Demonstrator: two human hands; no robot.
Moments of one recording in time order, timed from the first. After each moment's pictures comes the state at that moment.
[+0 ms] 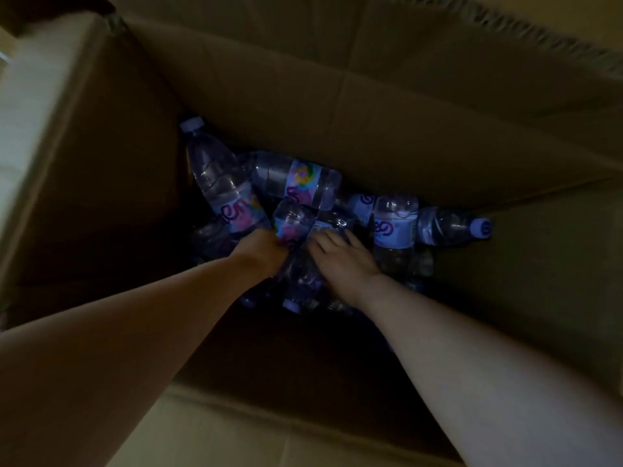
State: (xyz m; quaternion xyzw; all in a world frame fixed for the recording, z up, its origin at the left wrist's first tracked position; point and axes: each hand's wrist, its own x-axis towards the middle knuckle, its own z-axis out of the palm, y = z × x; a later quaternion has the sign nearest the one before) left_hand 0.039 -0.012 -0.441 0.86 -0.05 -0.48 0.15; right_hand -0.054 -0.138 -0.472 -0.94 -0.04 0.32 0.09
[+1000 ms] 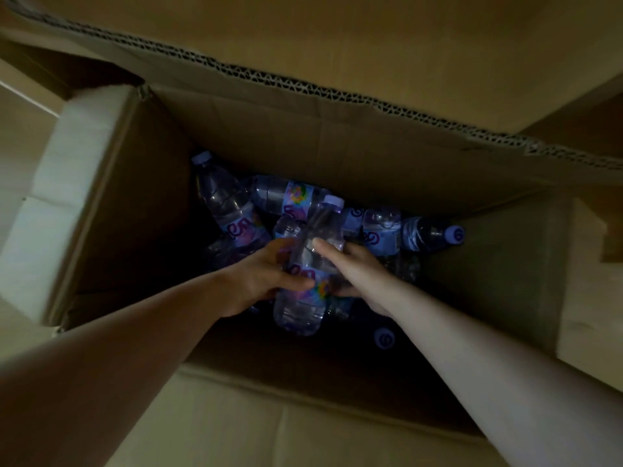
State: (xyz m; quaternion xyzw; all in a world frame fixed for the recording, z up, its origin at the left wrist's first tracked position) left_hand 0.029 -0.003 -0.367 0.64 0.04 -0.63 0.44; right_hand -0.057 -0.150 -0.396 -0.57 0.41 0.26 0.66
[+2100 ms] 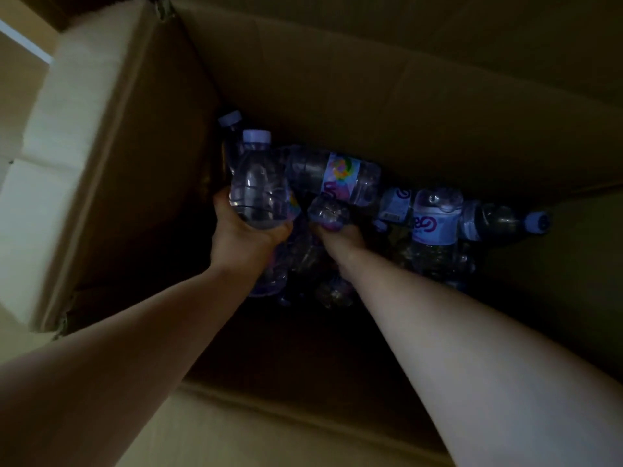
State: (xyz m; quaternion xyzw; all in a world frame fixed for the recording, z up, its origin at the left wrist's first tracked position) left_hand 0.055 0.049 -0.433 0.81 0.12 -0.26 0.51; right_hand 0.004 -0.074 -0.520 -0.58 0.55 0.19 0.57
